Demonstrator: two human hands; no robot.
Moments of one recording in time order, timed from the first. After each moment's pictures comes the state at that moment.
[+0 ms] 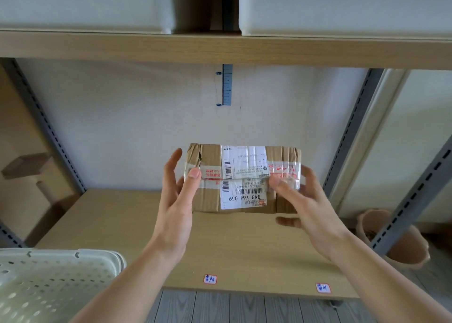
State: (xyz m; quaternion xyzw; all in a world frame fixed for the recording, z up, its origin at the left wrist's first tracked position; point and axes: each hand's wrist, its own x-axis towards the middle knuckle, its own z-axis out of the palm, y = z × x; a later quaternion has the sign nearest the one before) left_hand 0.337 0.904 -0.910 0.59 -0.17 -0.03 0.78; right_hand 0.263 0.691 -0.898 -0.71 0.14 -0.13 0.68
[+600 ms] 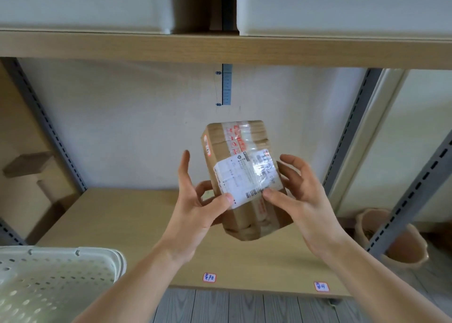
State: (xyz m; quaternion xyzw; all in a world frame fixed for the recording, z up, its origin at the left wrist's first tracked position) left_hand 0.331 0.894 -0.917 0.60 -0.21 -0.13 0.76; right_hand 0.264 0.695 -0.903 -0.71 0.06 -0.18 0.68
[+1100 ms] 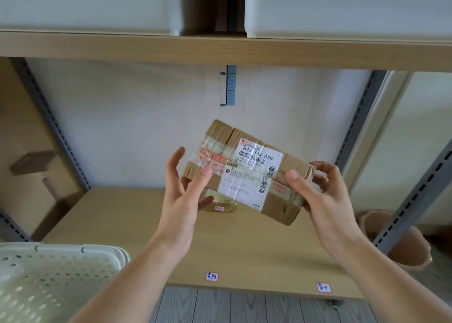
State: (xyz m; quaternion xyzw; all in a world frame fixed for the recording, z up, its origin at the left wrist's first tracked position) left_hand 0.339 0.901 -0.910 0.59 -0.14 -0.05 0.79; right_hand 0.259 0.684 -0.900 -0.64 0.14 -0.26 0.71
